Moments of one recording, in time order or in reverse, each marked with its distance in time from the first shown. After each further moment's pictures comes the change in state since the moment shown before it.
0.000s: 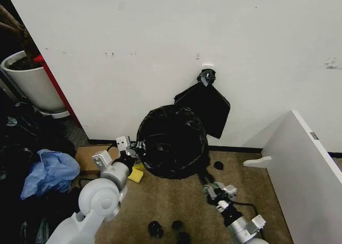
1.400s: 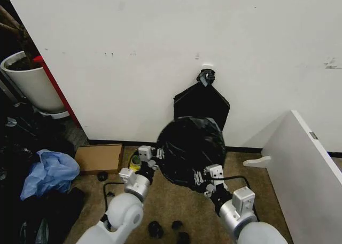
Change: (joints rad) left arm 0.007 -0.093 0.241 0.172 0.394 -0.361 0.228; right arm 0.298 -0.178 -0.265 0.391 -0.111 -0.608 0.260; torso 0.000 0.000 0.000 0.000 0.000
